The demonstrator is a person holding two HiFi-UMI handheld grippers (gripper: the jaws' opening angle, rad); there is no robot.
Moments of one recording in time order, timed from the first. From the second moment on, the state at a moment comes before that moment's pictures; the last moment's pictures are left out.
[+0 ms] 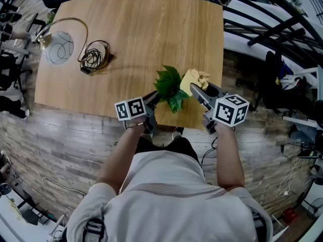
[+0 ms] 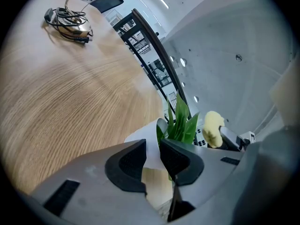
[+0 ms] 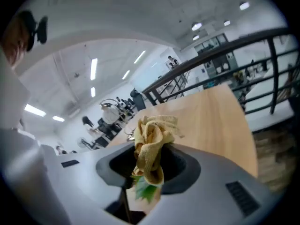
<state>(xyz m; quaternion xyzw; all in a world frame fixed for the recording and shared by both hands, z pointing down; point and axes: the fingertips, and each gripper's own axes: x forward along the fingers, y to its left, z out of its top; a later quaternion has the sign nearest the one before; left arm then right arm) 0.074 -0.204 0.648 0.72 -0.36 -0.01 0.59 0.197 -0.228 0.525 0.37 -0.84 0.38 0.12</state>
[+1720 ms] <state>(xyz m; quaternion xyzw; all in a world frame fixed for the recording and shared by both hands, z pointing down) 0.076 -0.205 0.649 0.72 -0.36 0.00 0.59 0.202 -0.102 0.663 0.36 -0.80 0.39 0.27</state>
